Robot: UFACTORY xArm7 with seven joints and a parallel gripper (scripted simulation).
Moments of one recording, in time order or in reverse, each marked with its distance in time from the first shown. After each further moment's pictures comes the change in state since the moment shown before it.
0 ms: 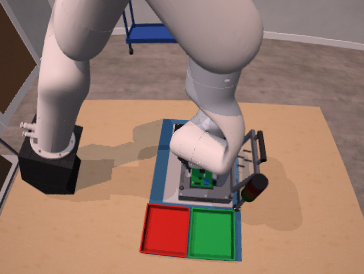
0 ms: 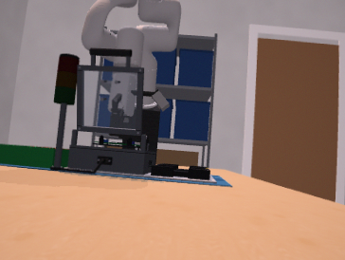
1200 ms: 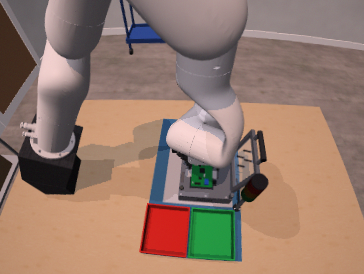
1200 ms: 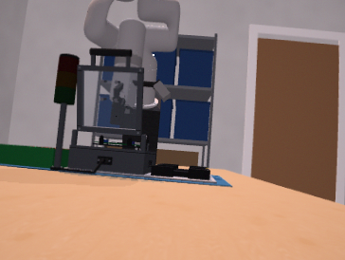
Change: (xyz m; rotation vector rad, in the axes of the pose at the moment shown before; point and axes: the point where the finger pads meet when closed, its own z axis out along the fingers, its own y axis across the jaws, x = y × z) arm 0.000 0.000 -0.027 -0.030 -0.005 0.000
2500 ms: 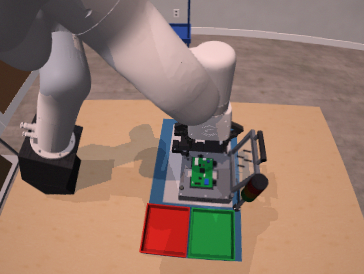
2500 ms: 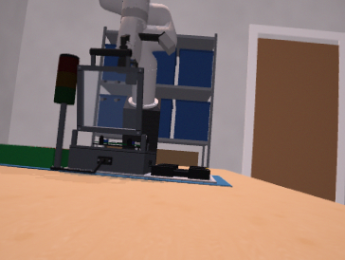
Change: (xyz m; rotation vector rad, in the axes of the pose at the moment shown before) arm 0.002 0.003 -0.131 -0.016 0.005 0.005
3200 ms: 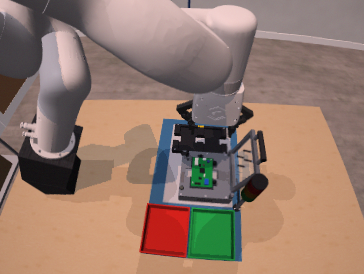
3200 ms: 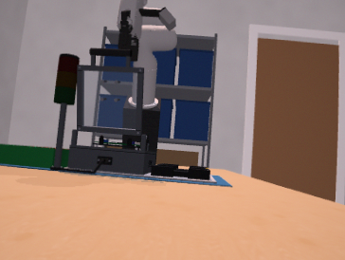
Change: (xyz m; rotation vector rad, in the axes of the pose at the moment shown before) arm -0.003 0.007 -0.066 0.057 0.003 -0.005
